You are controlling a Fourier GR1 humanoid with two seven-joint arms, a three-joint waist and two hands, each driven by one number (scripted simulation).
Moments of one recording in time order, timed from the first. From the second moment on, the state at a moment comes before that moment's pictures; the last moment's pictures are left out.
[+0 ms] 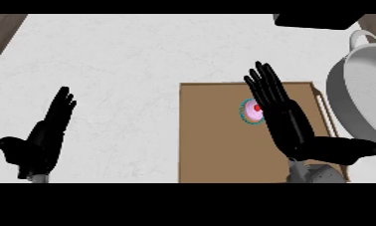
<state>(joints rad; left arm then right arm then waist) 0.08 0.36 -0.08 -1.53 0.22 0.18 -0.04 -0.11 -0.20 0.31 -1.65 -0.47 -0.01 -0.18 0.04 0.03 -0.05</state>
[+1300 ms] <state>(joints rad) -0.07 0.28 -0.25 -1.39 0.19 0.01 0.13 -0.22 -0.50 0.29 -1.95 0.04 -0.20 0.28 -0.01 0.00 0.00</state>
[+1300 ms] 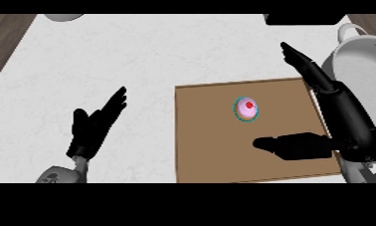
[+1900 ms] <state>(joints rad) -0.10 0.27 -0.23 -1.35 0.17 -0.02 0.11 -0.37 -0.46 0.37 -1.77 -0.06 0.01 0.61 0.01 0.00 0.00</state>
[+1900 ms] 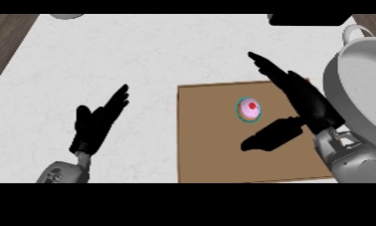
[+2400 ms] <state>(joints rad) -0.07 0.24 -0.20 -1.39 0.14 -0.05 0.13 -0.34 -0.42 0.31 -1.54 0.05 0.14 0.43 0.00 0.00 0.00</state>
